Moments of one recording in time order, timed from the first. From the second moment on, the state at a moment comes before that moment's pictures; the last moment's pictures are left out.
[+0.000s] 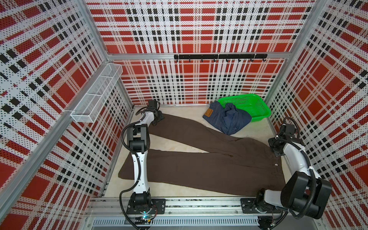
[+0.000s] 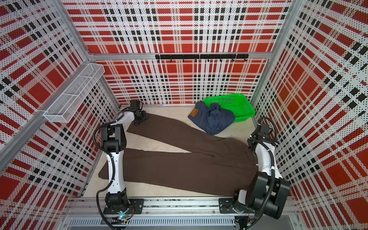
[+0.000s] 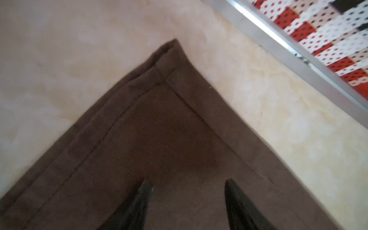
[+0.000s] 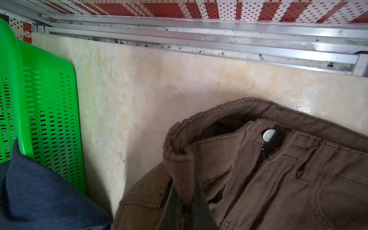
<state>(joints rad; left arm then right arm) 0.05 2.40 1.94 -0.50 0.00 -0.52 -0.38 1.30 0.95 -0.73 0.13 1.03</state>
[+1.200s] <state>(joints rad) 0.17 2.56 2.41 -0.70 -0.09 -0.48 -0.38 1.27 0.97 -0.74 0.11 1.00</state>
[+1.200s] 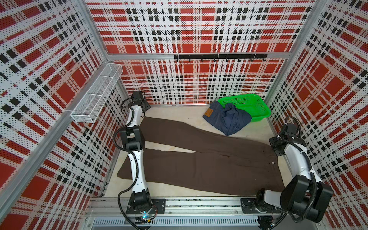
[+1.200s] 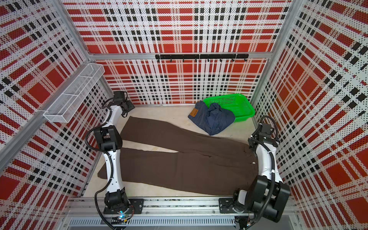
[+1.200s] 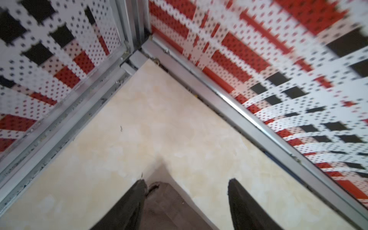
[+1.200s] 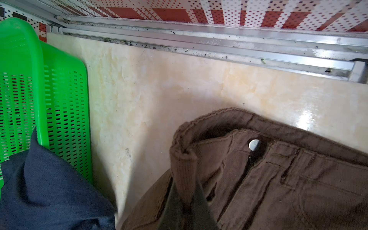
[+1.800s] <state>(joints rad) 0.09 2.53 2.31 -0.70 -0.13 -0.62 -0.38 1.27 0.95 -0.70 0.06 0.99</state>
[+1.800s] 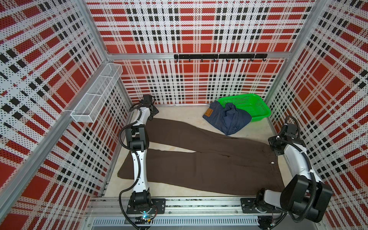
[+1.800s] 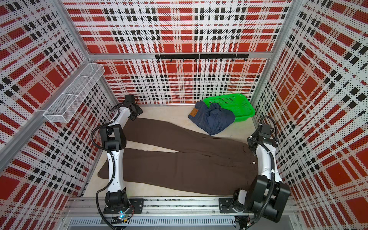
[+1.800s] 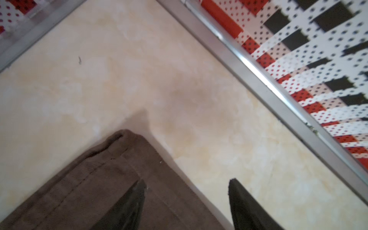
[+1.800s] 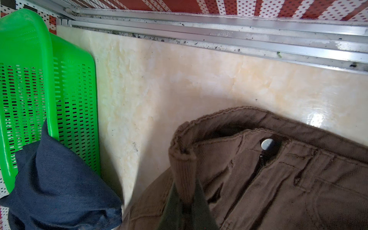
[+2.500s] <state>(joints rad) 0.13 2.65 2.40 -0.71 -0.24 -0.74 -0.39 1.27 0.86 -0.64 0.03 0.97</state>
